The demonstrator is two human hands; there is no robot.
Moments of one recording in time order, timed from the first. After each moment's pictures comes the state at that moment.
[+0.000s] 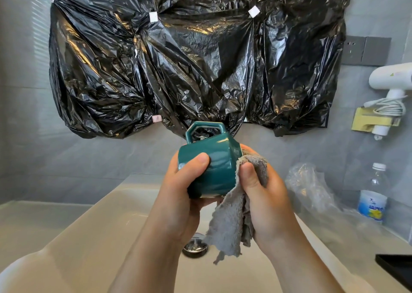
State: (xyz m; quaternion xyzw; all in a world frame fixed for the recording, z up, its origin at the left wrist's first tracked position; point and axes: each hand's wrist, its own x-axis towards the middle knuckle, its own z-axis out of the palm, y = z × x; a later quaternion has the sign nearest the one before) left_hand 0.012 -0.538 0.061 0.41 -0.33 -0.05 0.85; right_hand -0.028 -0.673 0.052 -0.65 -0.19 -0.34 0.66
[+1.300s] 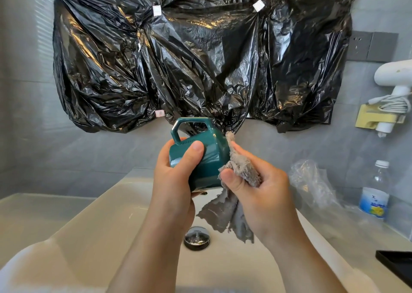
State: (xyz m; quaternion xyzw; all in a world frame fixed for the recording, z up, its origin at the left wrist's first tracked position) left_hand 0.015 -0.536 0.064 0.45 -0.25 0.06 0.86; right_hand -0.040 -0.666 0.056 -0.73 -0.18 -0.44 0.50
